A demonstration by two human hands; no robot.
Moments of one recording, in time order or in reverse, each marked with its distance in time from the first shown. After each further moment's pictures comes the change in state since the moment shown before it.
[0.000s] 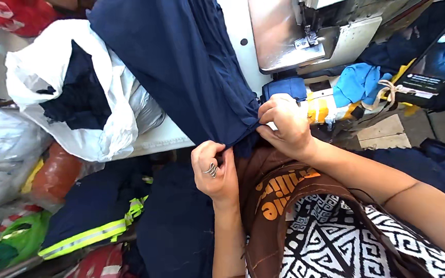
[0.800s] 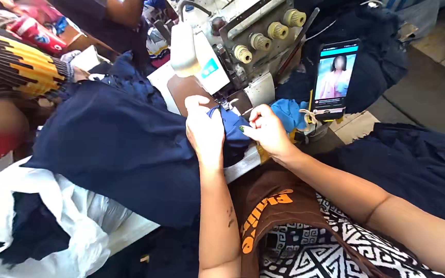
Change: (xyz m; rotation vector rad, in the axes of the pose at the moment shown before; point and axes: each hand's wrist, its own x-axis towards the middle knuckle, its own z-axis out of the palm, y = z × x) left_hand 0.122 0.056 0.198 0.126 -0.724 -0.191; right_hand -0.011 0.068 -0.073 0.405 0.335 1.029
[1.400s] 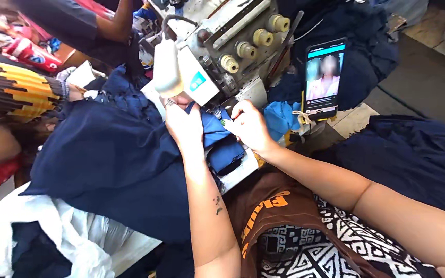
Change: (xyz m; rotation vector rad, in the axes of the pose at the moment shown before) left_hand 0.056 -0.015 0.010 0.008 0.065 -0.018; right_hand 0.038 -0.002 0.025 -0.010 0.140 -0.078
